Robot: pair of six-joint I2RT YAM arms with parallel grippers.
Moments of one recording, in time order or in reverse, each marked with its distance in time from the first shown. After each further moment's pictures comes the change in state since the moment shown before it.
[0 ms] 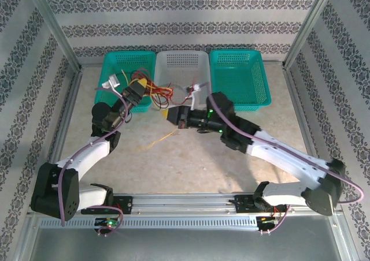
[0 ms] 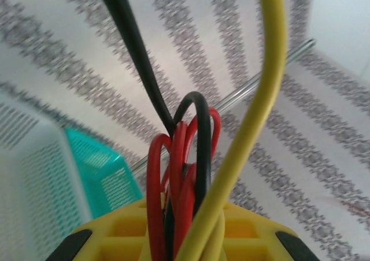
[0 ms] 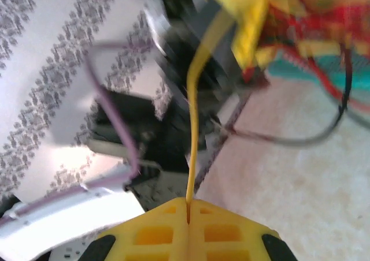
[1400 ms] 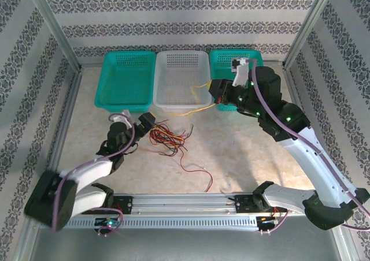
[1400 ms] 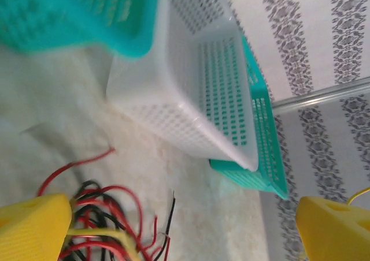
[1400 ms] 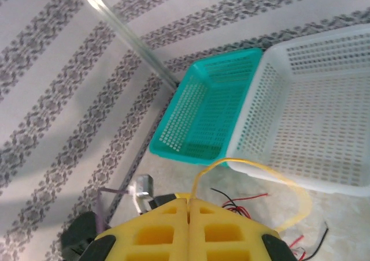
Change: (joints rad) left arm -0.151 -0.185 -0.232 -0.498 -0.299 0.044; right arm -0.253 -0.053 0.338 -0.542 0.146 -0.281
